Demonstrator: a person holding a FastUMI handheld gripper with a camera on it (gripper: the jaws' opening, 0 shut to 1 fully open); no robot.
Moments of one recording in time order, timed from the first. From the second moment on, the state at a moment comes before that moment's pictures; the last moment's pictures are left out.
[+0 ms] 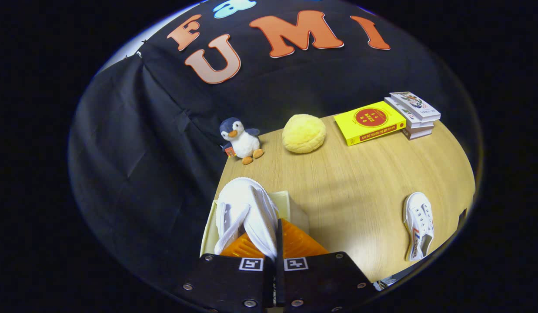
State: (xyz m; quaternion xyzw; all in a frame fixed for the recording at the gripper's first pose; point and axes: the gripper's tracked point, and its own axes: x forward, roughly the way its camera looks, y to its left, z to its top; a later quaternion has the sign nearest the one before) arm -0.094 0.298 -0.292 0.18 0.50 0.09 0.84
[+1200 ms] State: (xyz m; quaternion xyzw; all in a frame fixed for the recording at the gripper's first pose) arm -0.159 0.385 -0.342 0.29 0.63 0.14 0.71
